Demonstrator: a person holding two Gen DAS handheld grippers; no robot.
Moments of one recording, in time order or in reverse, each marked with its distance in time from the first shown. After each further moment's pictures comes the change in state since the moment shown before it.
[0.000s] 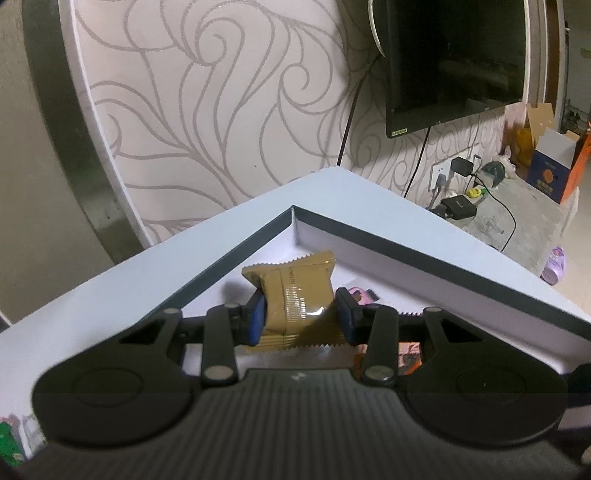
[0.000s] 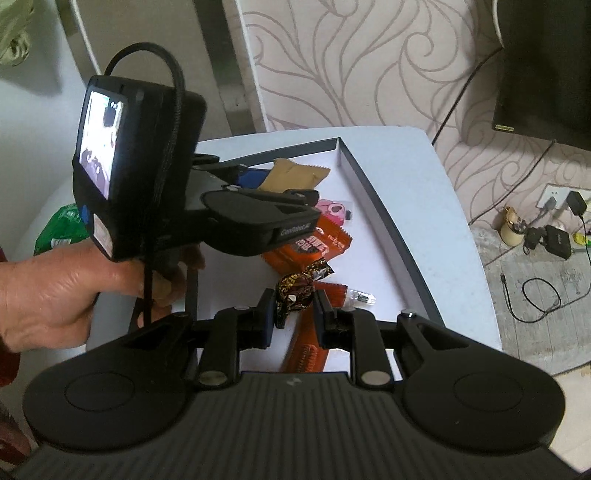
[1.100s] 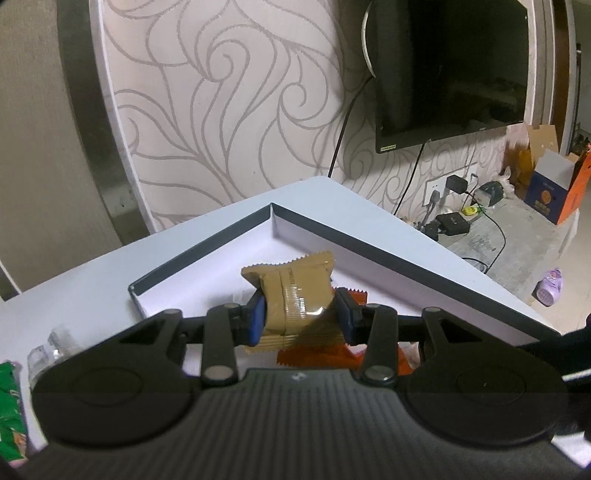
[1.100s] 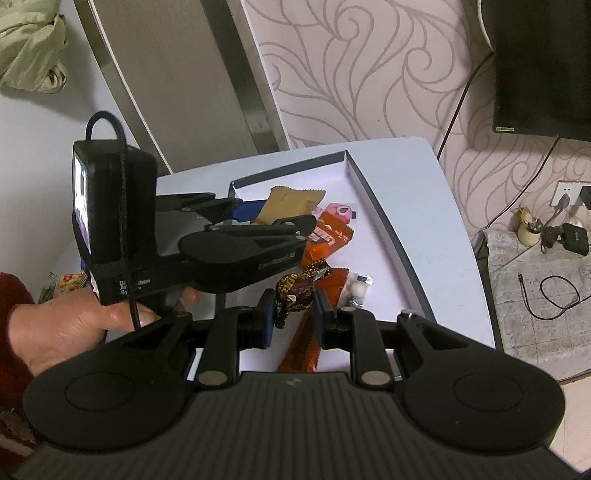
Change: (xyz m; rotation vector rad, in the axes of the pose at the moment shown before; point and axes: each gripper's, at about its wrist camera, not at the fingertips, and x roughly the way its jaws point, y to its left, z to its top) left arm -0.045 -0.036 -0.014 -0.073 -0.043 0.038; right arm -0.049 -0.028 -0.023 0.019 -0.065 0.129
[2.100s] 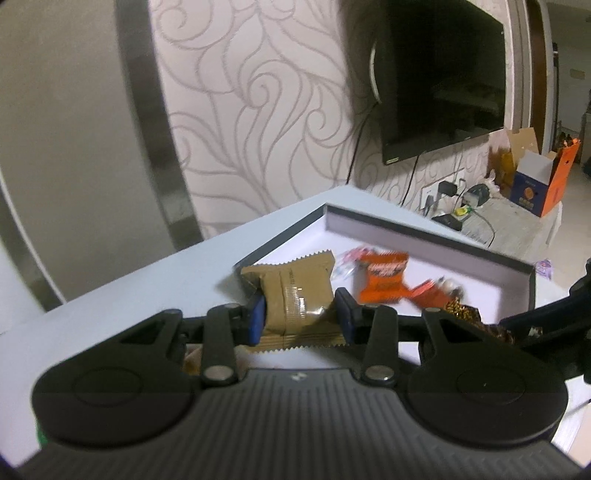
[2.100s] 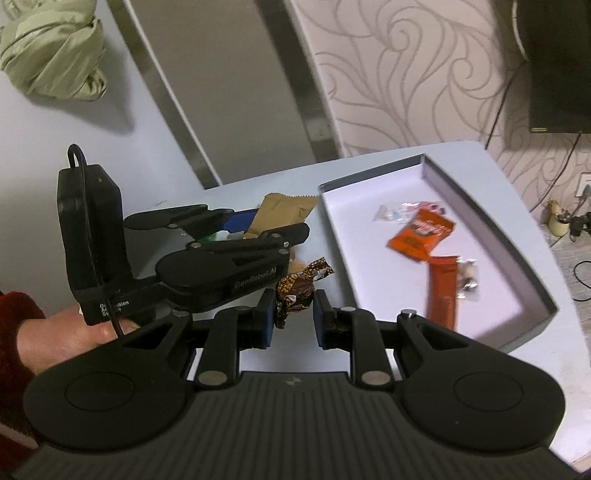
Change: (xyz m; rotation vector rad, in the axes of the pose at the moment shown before) left arm -0.094 0.077 -0.028 0.059 -0.072 -0.050; right arm -0.015 0.106 -0.018 0.055 -0.057 0.051
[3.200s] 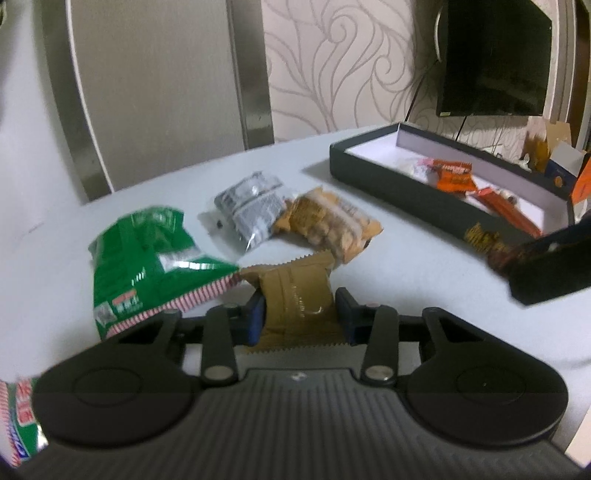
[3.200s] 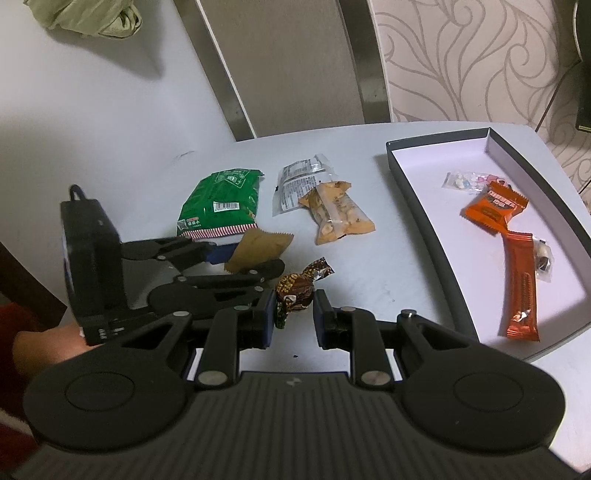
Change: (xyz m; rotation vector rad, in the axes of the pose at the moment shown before) left arm -0.044 0.074 -0.096 -0.132 0.124 0.082; right arm 0.055 0.073 -0.032 -0.098 0.109 0.034
